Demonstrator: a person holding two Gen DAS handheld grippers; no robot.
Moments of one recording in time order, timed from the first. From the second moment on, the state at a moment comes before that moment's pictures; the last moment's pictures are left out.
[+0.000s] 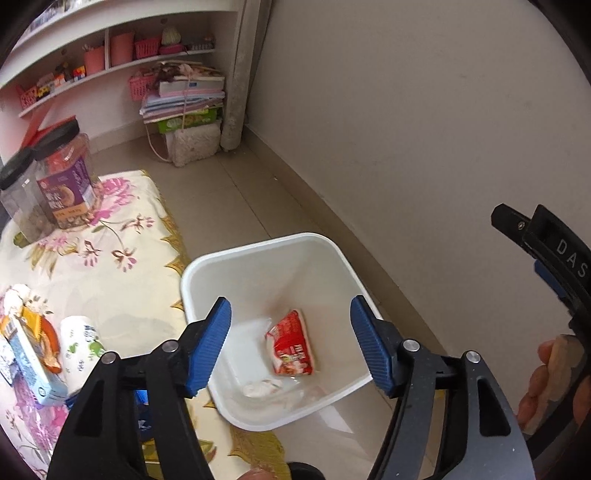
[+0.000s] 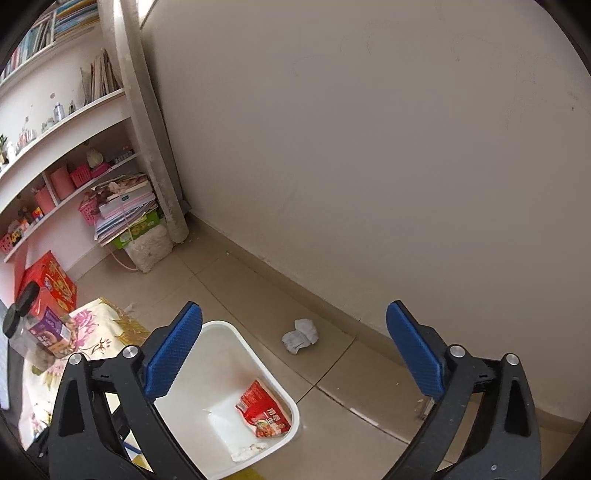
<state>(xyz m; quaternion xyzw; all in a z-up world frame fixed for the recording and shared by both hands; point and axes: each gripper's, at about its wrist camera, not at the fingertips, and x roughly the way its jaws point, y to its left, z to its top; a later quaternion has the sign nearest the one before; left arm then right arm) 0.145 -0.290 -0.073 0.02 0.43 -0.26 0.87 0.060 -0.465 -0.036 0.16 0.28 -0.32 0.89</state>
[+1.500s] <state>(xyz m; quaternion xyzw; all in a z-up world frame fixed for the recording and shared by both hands) 0.171 -0.003 -0.172 0.05 0.62 -0.01 0.79 0.151 -0.227 -0.090 0.04 0.44 -0.10 0.89</state>
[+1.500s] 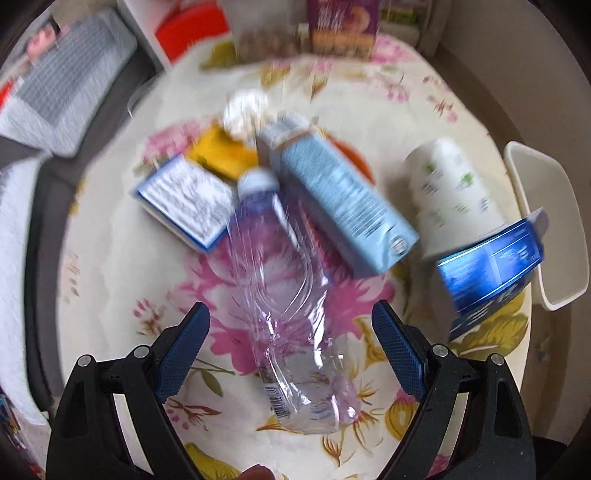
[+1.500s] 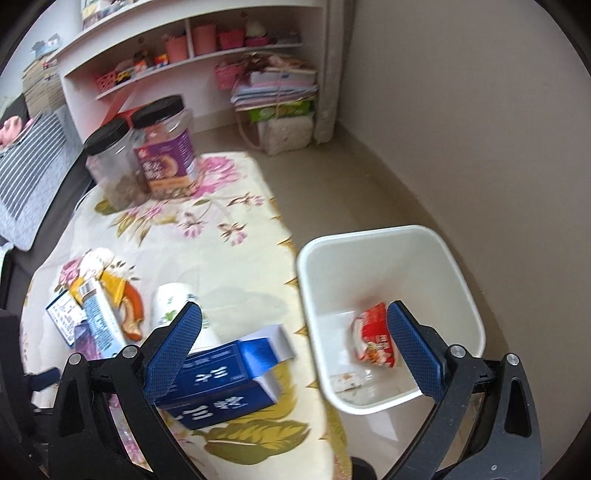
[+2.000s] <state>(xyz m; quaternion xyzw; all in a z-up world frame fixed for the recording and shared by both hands) 0.169 0.032 -0.177 -0.04 0.63 -0.06 0.78 0.185 -0.172 -0.104 0.04 0.47 -0.03 0.88</state>
